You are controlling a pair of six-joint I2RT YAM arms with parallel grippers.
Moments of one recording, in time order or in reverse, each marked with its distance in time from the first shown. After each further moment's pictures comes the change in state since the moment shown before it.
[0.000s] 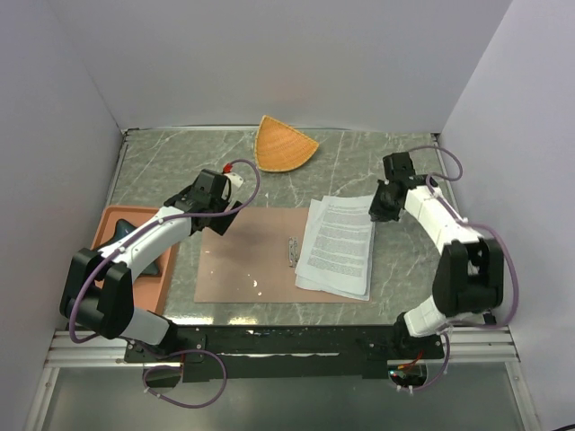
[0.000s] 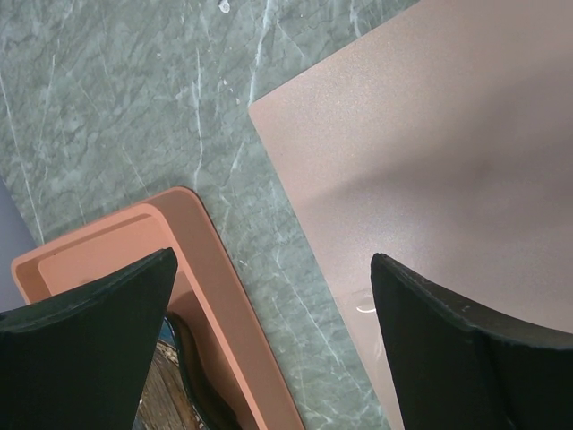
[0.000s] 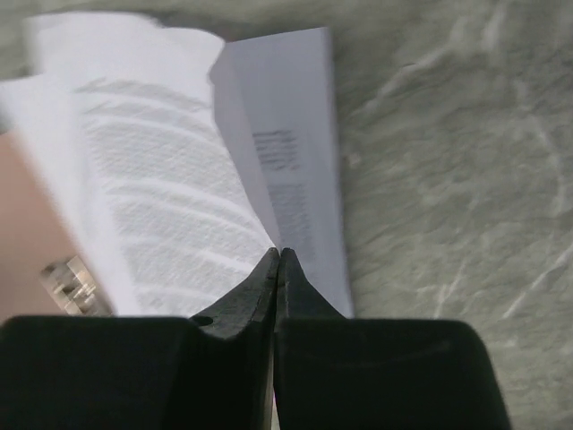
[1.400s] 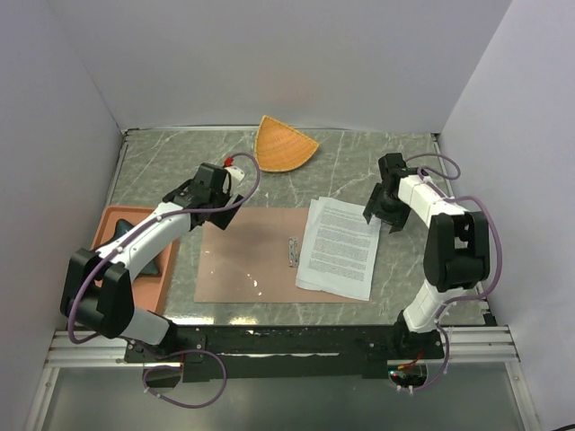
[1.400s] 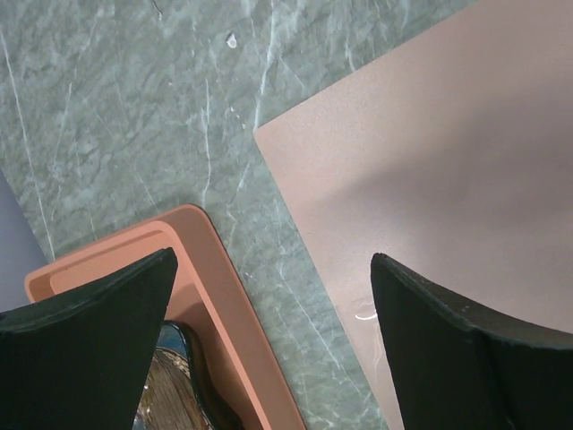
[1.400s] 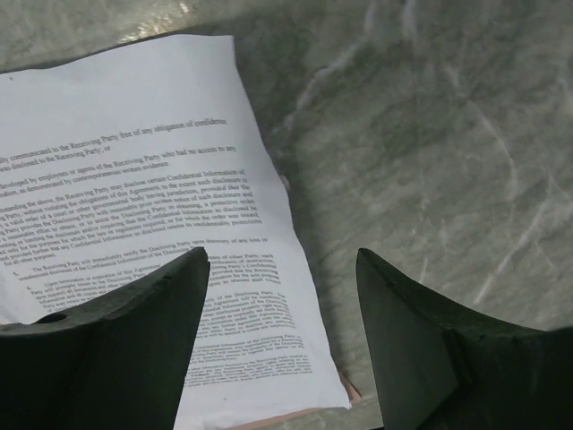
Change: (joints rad) left arm 0.000 0.002 0.067 -0.029 0.027 0.001; right arm -0.022 0.163 0.076 -0.099 0.132 0.076
